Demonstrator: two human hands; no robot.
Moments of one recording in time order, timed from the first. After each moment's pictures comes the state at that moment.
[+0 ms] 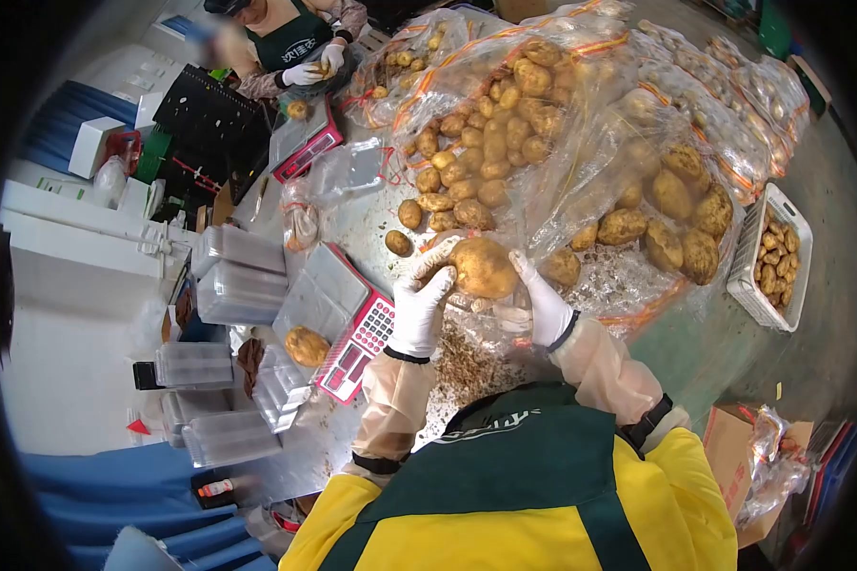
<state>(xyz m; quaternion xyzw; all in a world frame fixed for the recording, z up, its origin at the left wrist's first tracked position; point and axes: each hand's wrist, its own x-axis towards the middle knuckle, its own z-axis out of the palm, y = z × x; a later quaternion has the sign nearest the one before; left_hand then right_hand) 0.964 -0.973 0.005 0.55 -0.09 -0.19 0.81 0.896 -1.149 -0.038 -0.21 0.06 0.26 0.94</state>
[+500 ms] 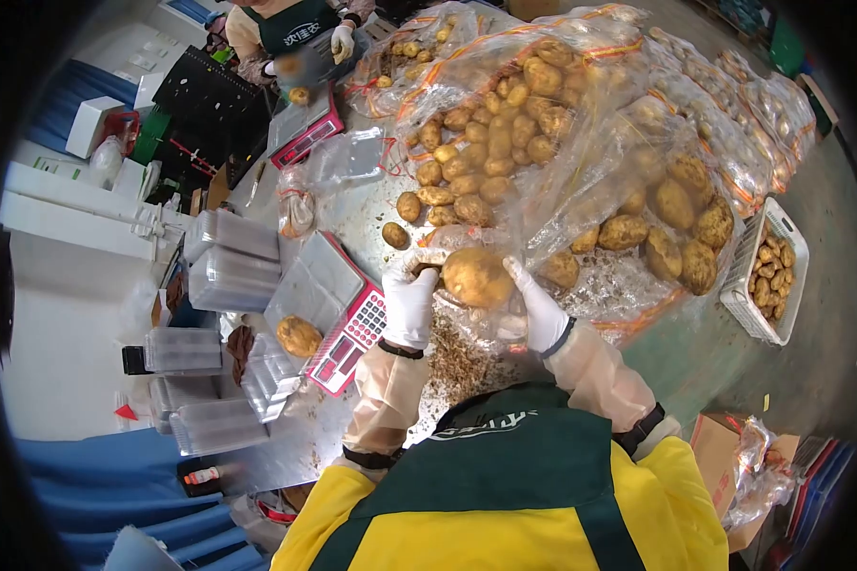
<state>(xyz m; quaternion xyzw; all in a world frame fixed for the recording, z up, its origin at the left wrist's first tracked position) 0.976 -0.963 -0.006 0.66 -0.08 -0.13 0.73 0.893 -1.140 -0.025 -0.26 0.15 0.24 0.92</state>
